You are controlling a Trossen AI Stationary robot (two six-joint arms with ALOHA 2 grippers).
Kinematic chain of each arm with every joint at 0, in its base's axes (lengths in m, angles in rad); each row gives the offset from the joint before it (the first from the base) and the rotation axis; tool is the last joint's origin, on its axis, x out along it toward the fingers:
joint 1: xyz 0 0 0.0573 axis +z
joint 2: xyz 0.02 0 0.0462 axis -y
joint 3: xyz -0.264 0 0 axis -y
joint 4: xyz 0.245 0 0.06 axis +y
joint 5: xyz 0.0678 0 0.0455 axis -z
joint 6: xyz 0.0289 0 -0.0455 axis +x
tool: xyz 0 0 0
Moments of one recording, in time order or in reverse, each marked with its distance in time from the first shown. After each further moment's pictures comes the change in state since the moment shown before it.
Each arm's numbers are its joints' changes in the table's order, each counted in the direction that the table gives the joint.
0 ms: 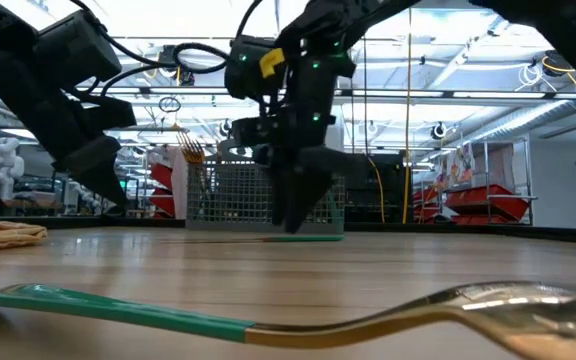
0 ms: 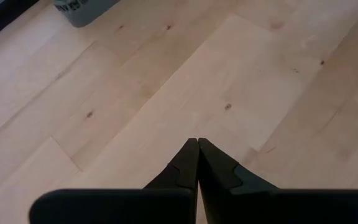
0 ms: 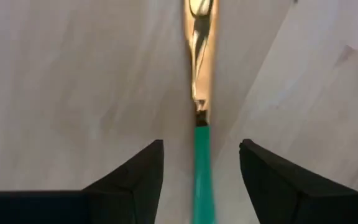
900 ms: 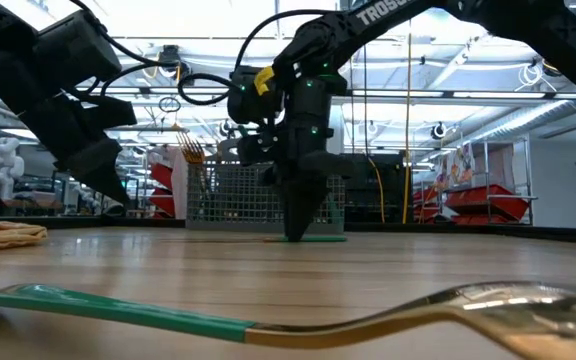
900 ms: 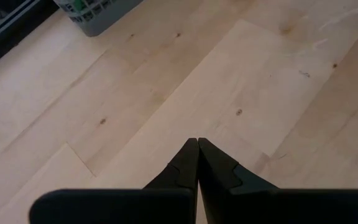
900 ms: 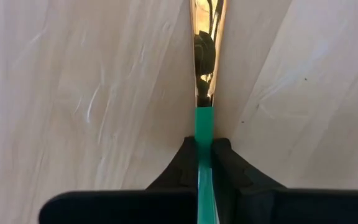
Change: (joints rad) left arm 0.000 0.000 0.000 0.001 -0.045 0.027; right arm -0.060 -0.137 0.049 0.107 -0.122 0.021
